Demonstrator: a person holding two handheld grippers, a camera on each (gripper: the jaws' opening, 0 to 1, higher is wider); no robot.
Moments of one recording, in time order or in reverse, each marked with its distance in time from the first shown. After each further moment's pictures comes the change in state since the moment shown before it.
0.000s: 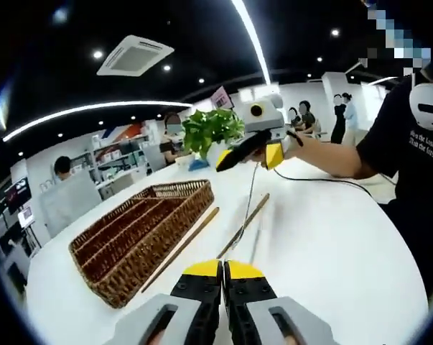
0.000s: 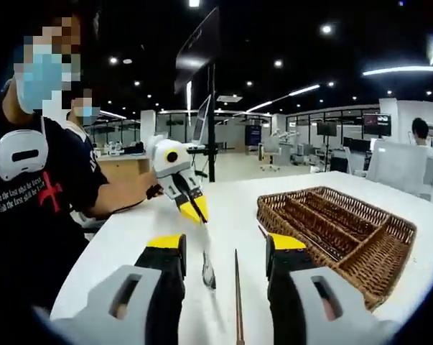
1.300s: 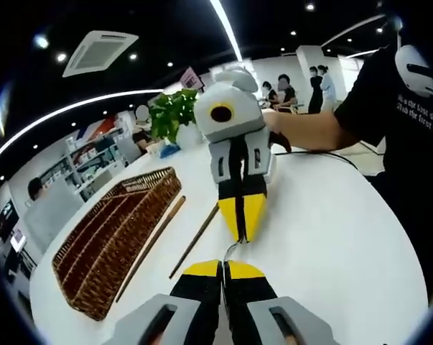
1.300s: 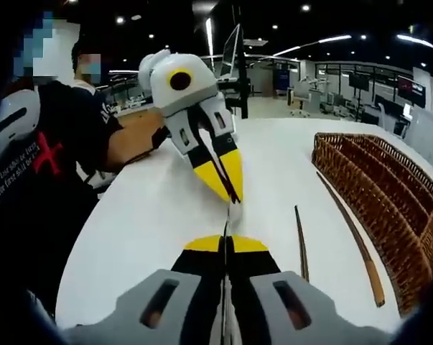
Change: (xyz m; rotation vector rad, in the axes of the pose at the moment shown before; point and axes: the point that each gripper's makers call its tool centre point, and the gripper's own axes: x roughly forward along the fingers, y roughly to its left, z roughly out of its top) left arm 0.018 -0.030 -0.004 0.104 0.104 -0.090; right arm 0.058 0.055 -0.076 -0.023 0.357 0.181
